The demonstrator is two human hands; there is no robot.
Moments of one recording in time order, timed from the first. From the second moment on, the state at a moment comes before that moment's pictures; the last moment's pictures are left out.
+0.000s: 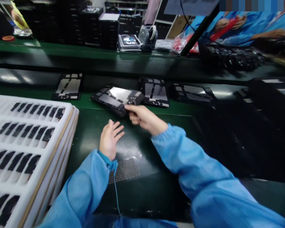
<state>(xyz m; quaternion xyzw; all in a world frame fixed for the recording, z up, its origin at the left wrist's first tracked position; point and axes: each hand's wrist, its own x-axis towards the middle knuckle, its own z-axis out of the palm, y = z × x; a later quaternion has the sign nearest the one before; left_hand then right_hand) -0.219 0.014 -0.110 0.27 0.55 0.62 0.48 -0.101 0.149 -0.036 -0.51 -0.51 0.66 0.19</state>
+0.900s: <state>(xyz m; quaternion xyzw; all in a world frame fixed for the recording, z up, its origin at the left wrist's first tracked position) -0.219 -0.021 -0.092 0.76 0.48 0.11 0.43 0.034 0.007 -0.086 -0.32 -0.78 0.50 0.18</state>
